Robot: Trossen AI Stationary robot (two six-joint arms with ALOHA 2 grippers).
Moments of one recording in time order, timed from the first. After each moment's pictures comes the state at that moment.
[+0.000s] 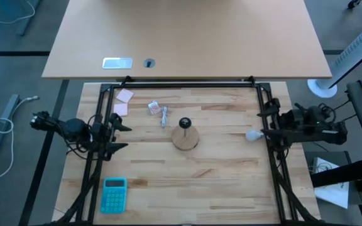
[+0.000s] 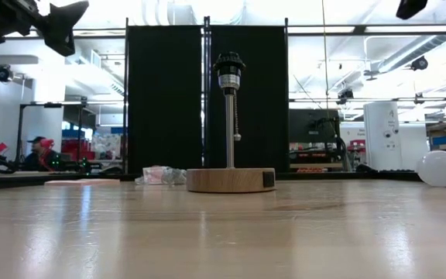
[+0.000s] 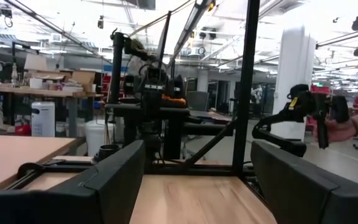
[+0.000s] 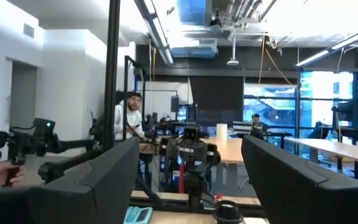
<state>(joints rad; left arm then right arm) -0.34 0.13 0.16 0.25 -0.23 -0.02 0.07 0.02 0.33 0.11 -0.06 -0.02</state>
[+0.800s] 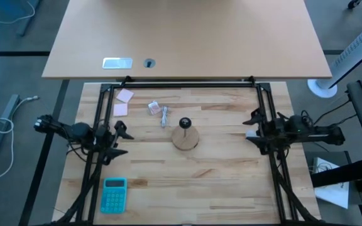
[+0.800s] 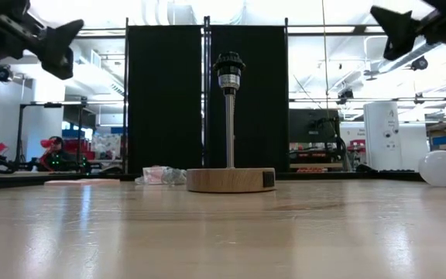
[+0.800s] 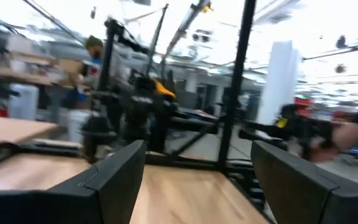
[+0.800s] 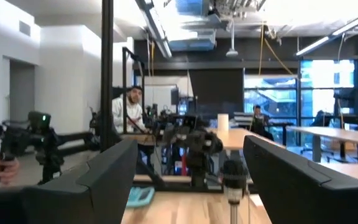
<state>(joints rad) -0.30 0.01 0.01 0.29 -0.14 -0.14 0.06 0.00 0.04 0.30 -0.06 0.00</state>
